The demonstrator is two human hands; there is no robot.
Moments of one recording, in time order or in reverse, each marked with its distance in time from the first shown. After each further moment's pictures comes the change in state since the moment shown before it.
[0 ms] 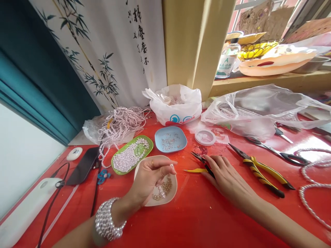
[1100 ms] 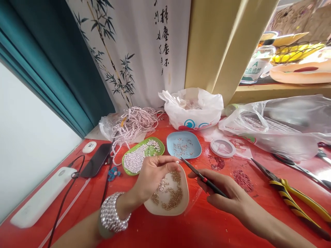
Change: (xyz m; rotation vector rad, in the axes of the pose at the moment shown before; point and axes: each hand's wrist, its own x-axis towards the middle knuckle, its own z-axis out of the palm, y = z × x) left_hand 0.014 0.009 -0.018 0.058 0.092 0.071; right_hand 0.045 -0.056 -0.054 1.188 -0.505 0.293
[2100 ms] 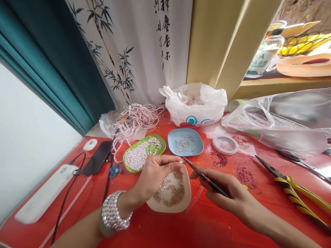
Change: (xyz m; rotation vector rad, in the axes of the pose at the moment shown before) left_hand -0.002 0.000 0.000 0.037 -0.025 -0.005; right_hand 0.003 0.012 0.002 -0.023 -0.017 -0.023
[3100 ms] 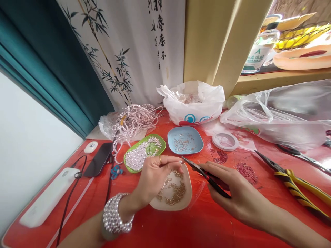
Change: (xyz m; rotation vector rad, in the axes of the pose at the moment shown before) left_hand -0.006 0.002 0.001 0.080 0.014 0.129; right_hand 0.000 -0.011 0.000 -0.582 0.127 -0.450
